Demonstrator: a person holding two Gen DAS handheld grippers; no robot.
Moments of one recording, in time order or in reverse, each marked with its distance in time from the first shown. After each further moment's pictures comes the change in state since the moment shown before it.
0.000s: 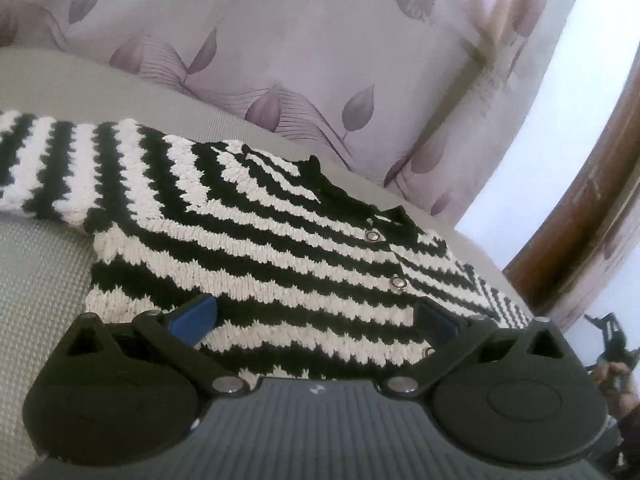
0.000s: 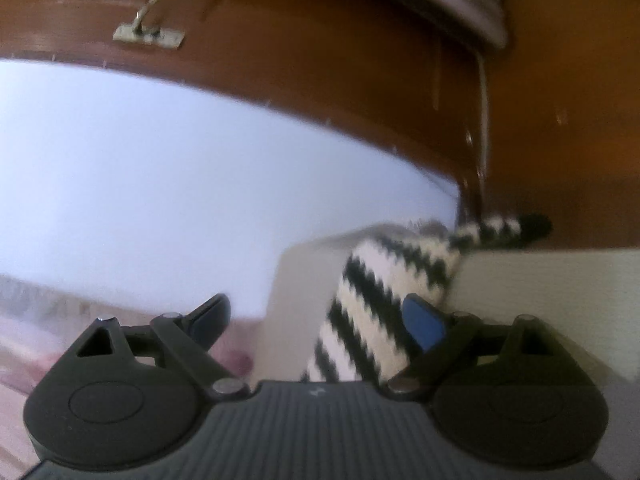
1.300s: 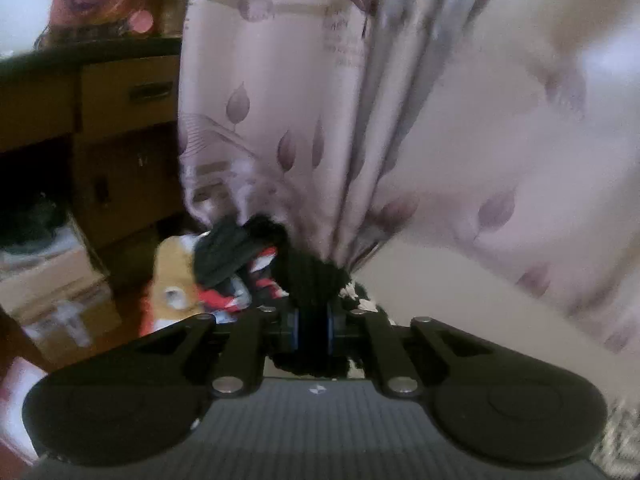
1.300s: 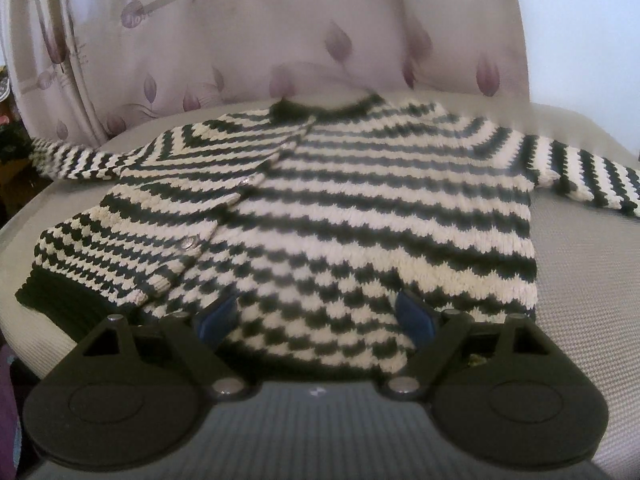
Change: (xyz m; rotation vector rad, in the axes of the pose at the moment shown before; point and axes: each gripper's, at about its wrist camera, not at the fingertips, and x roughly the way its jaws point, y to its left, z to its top) left arm -0.197 0.253 0.177 -0.128 -0.199 0.848; right arm -0.124 0.090 -0.375 -1.331 0.622 0.092
